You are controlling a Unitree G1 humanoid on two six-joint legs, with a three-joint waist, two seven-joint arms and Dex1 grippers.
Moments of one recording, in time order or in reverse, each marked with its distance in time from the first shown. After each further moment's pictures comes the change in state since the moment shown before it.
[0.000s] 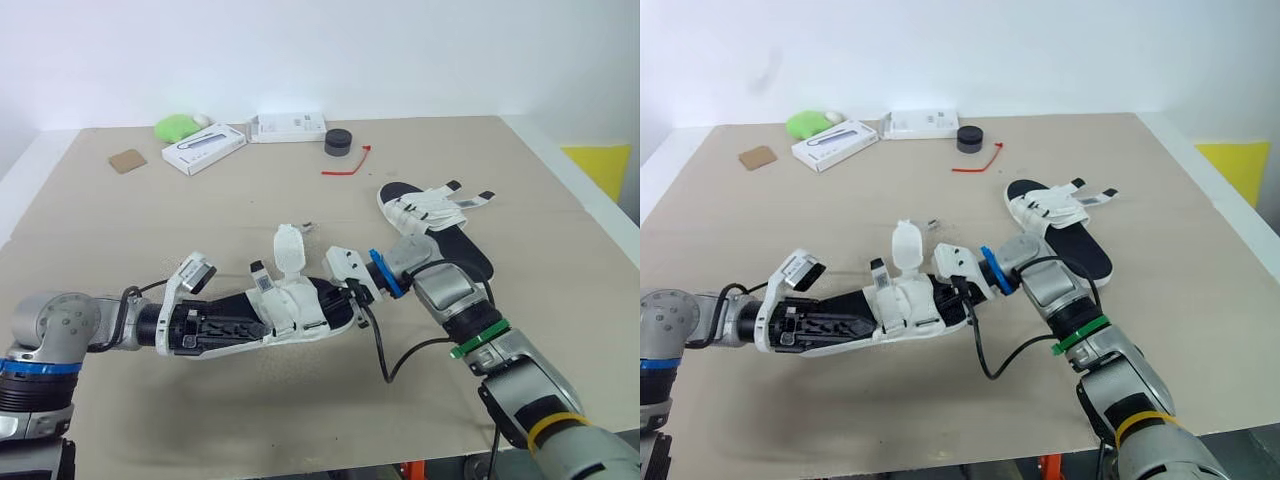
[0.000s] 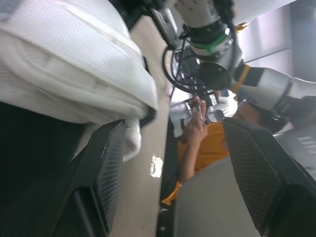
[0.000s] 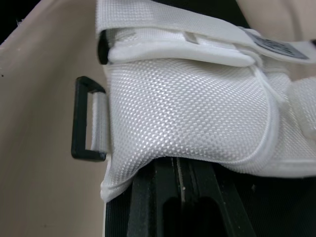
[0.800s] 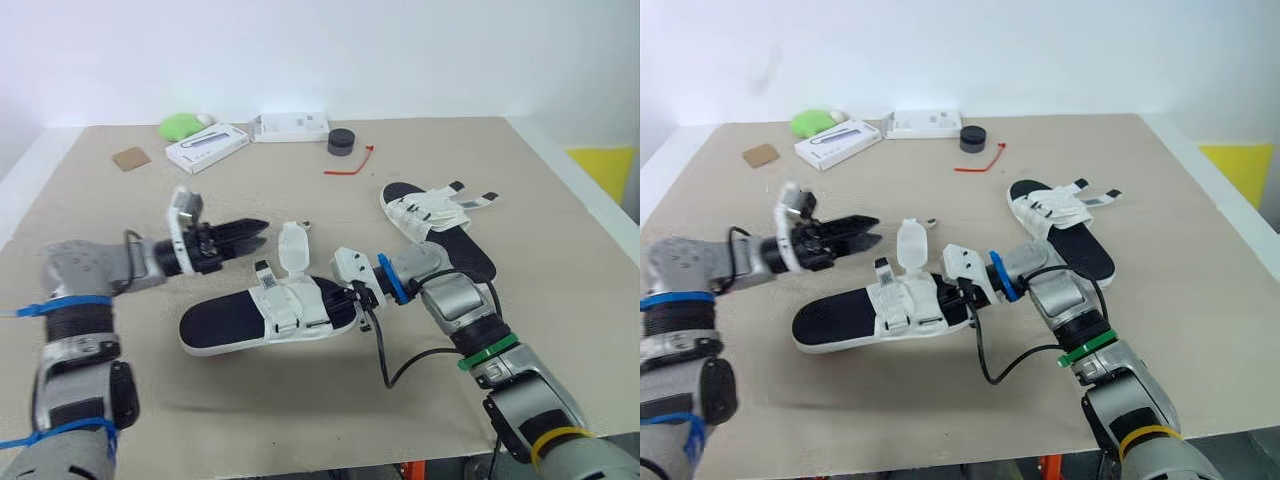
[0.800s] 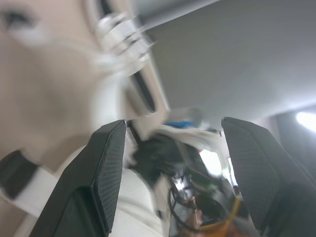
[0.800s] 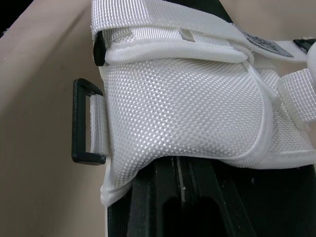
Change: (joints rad) left arm -0.392 -0.286 0.238 0.608 0.071 -0.045 0.439; right arm 0.101 -0.004 -0.057 -0.130 -0.006 0.077 -0.054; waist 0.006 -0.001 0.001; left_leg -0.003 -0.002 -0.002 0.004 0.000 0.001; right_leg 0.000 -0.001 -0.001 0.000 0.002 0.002
